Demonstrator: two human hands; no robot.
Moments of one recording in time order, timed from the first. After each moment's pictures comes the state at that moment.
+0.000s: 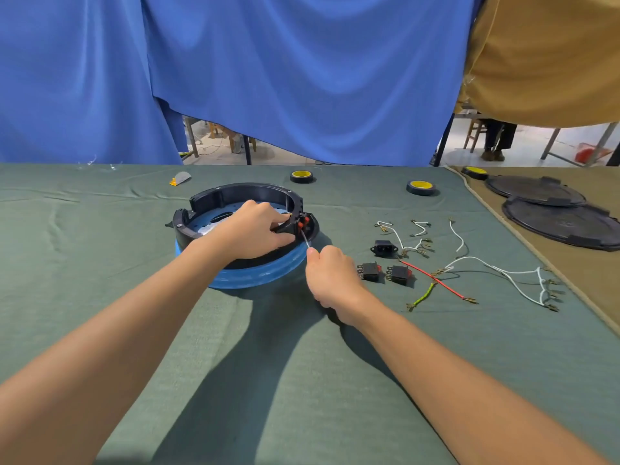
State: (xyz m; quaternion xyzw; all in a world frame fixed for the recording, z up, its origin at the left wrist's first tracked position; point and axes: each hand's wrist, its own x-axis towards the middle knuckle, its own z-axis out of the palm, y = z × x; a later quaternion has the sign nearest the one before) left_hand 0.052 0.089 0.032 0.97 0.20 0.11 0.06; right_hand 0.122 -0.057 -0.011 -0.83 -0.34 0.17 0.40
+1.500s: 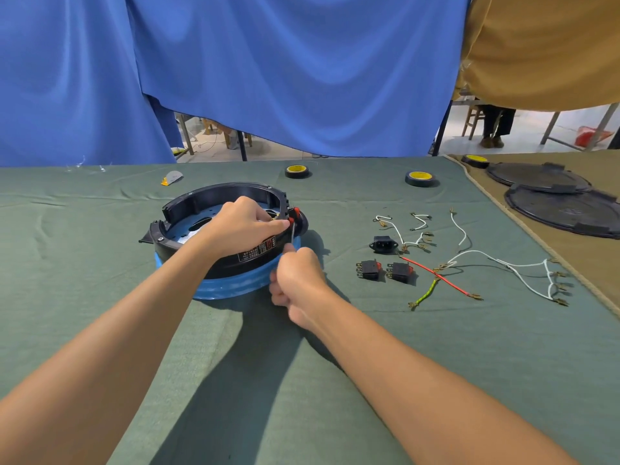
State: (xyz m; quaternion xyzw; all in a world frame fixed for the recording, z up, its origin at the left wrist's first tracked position) left_hand 0.057 0.104 0.026 0.92 0.30 0.13 0.20; right_hand 0.097 -0.014 -0.017 -0.64 -0.09 0.39 0.65
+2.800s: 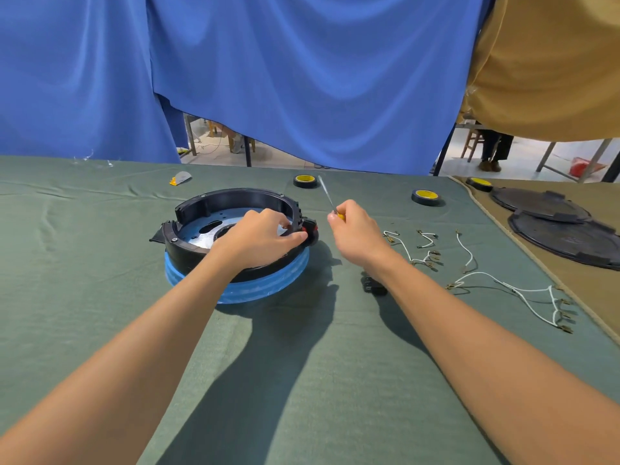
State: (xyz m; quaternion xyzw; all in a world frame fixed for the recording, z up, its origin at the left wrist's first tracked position) left_hand 0.061 0.101 0.015 0.93 0.28 0.17 0.16; right_hand 0.178 -0.032 0.024 -0.82 -0.38 0.08 0.43
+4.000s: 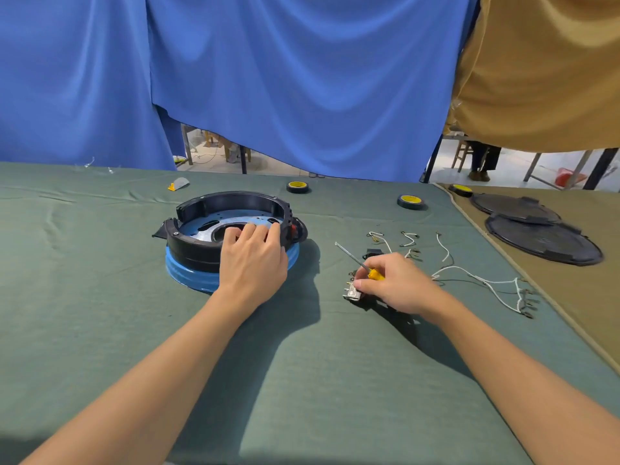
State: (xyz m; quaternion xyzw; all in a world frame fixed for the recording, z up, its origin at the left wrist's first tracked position) left_hand 0.039 0.046 -0.019 0.89 0.28 0.31 -0.16; right_hand 0.191 -0.139 -0.003 -0.83 -0.46 0.11 0.29
